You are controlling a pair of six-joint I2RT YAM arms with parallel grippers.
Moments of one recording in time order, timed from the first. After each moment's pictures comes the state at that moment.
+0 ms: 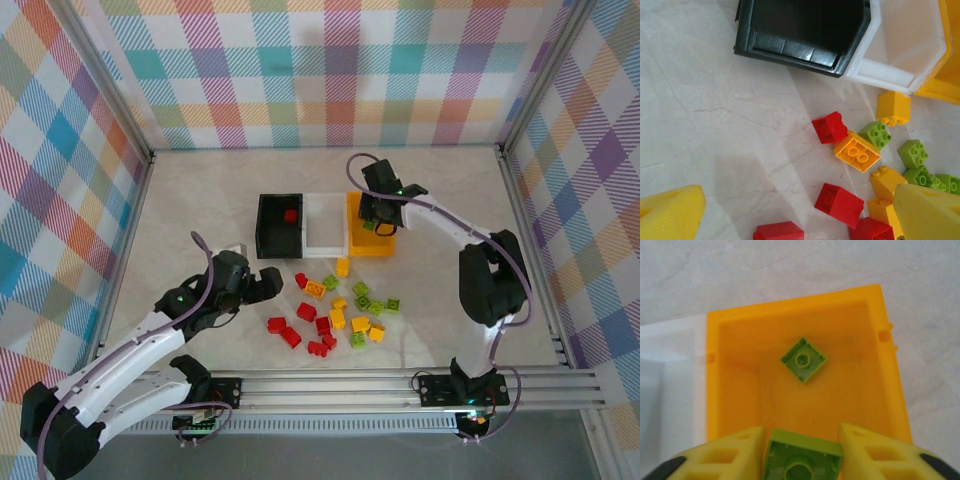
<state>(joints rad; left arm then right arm) -0.64 0.84 0.63 -0.61 -0.12 -0.79 0.49 1.84 1.42 -0.55 0.18 0.55</state>
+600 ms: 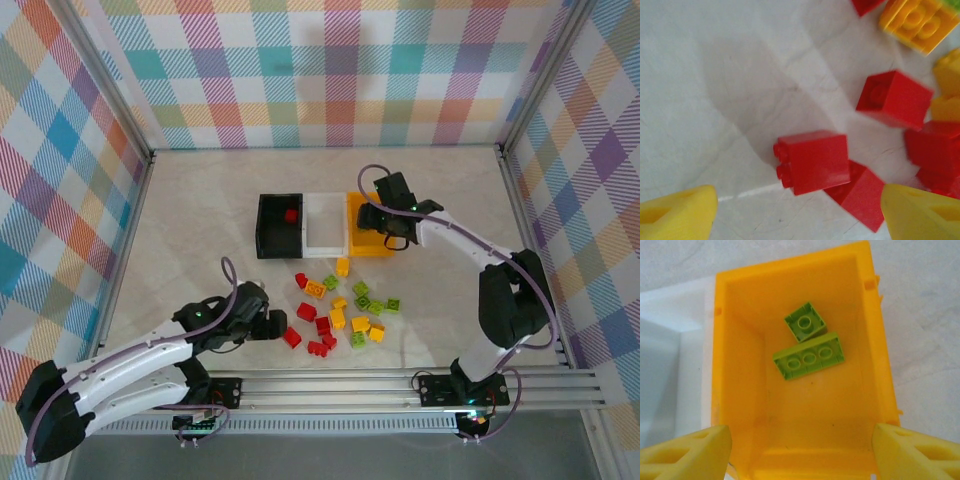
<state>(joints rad) -0.87 0.87 0.48 -0.68 -0.09 -0.84 0.48 1.64 1.20 -0.48 0.10 0.55</state>
